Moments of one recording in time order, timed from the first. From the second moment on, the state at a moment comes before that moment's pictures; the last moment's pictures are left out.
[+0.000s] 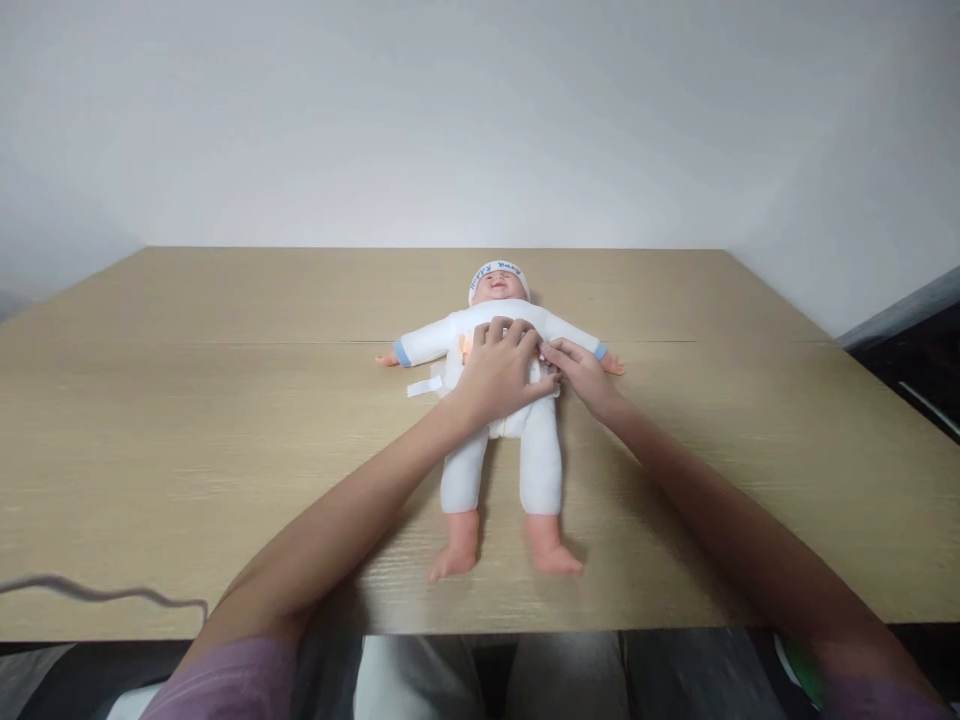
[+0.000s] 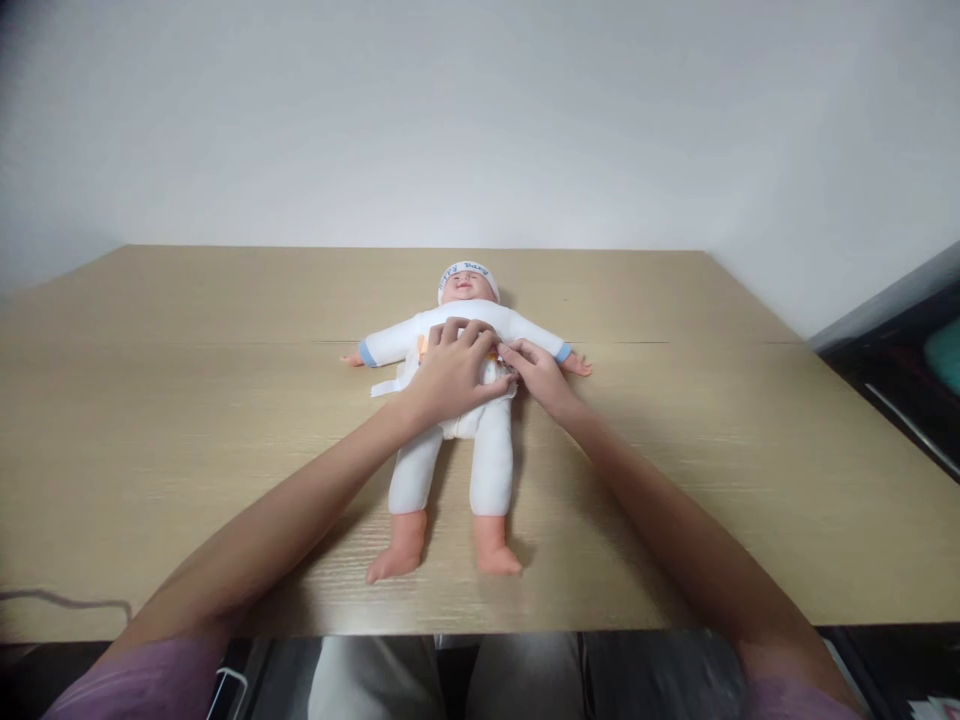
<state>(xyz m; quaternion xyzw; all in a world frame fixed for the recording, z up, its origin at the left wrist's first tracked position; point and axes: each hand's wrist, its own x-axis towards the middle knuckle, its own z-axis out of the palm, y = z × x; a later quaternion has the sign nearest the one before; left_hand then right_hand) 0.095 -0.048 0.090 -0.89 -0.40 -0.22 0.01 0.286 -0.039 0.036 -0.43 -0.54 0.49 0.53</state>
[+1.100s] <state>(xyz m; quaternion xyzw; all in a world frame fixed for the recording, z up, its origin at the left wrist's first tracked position) -0.051 -0.015 0.002 -0.76 -0.37 -0.42 -0.34 0.303 -0.086 0.029 -0.37 -0.83 0.06 0.41</state>
